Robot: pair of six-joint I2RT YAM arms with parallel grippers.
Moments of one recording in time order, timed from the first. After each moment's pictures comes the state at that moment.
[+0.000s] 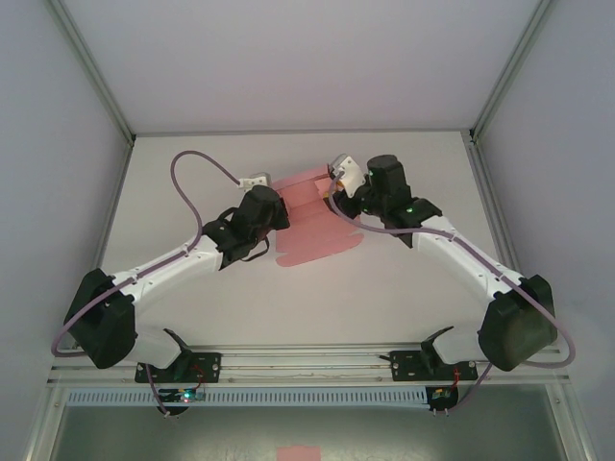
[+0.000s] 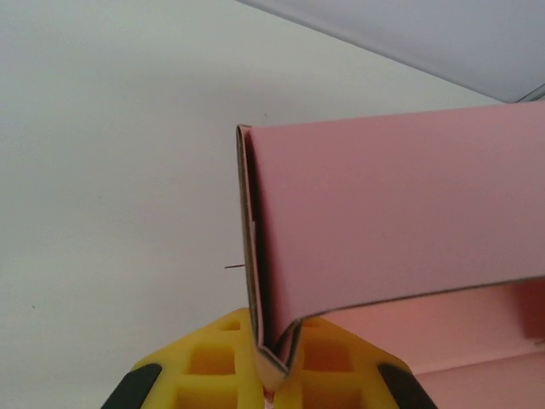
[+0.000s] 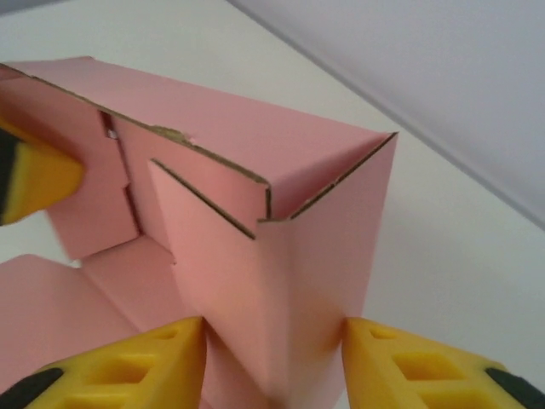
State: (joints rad) left arm -0.67 1.41 0.99 -0.19 -0.22 -0.73; right arm 0.49 1.37 1.07 -0.21 -0.20 -0.25
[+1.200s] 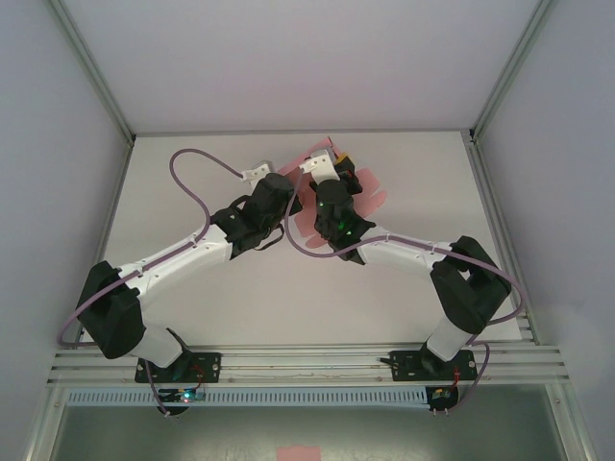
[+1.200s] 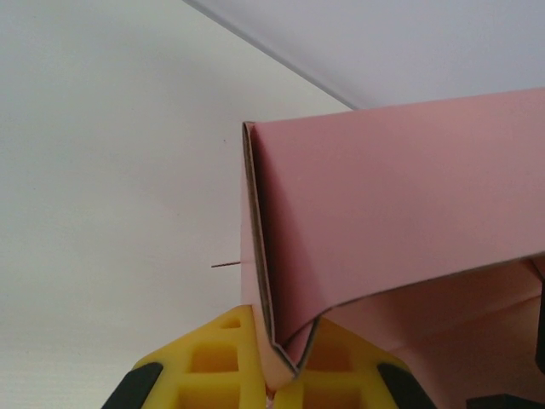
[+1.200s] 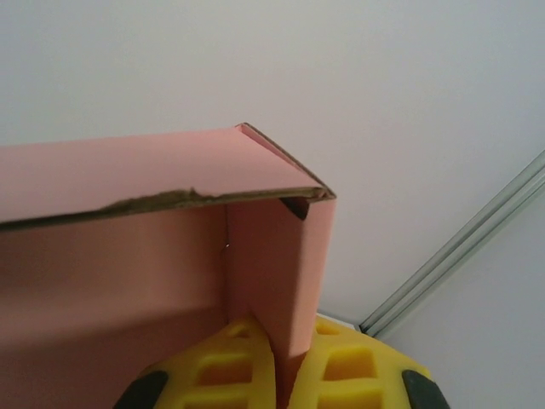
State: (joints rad) left arm -0.71 1.48 1.17 -0.27 -0.30 -0.99; right arm 0.77 1.66 1.03 0.63 0.99 -0.56
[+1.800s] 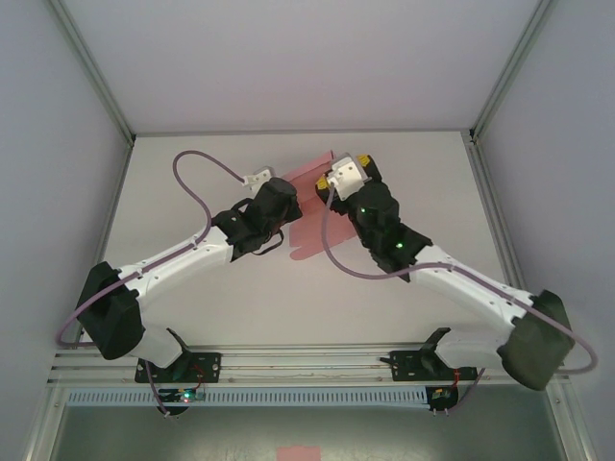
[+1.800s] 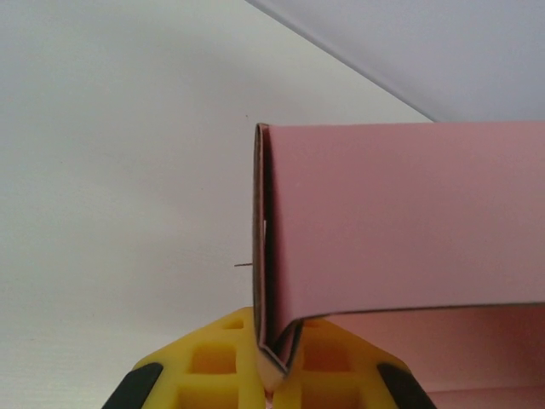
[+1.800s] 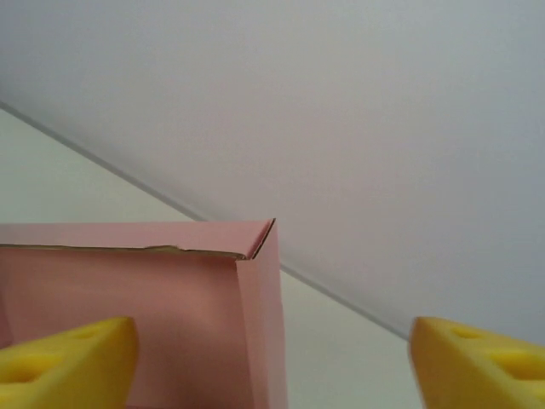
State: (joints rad) left arm -0.73 1.47 1.16 -0.34 -0.31 -0.99; right arm 0.73 1.20 0.91 0.18 0.43 -0.32
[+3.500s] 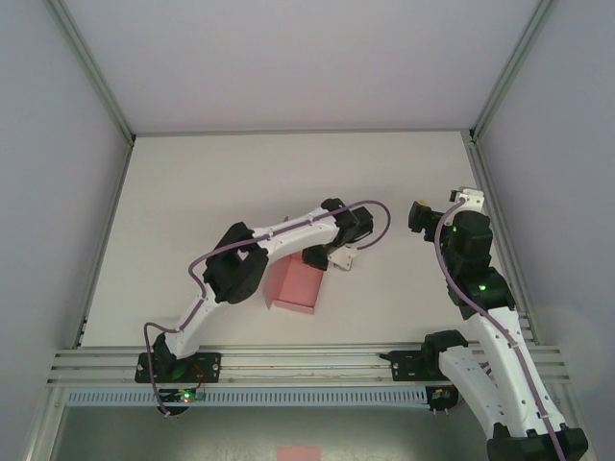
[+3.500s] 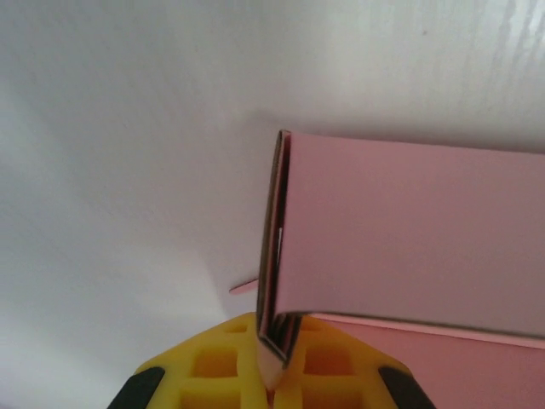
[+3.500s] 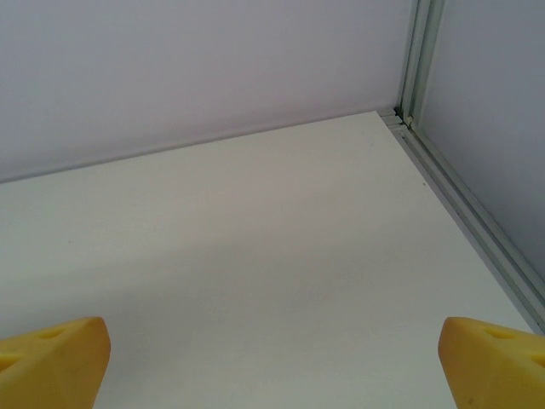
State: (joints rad) left arm -0.91 2.32 1.97 -1.33 -0.29 0.81; right arm 0.14 0.67 0.71 -0.40 0.23 0.23
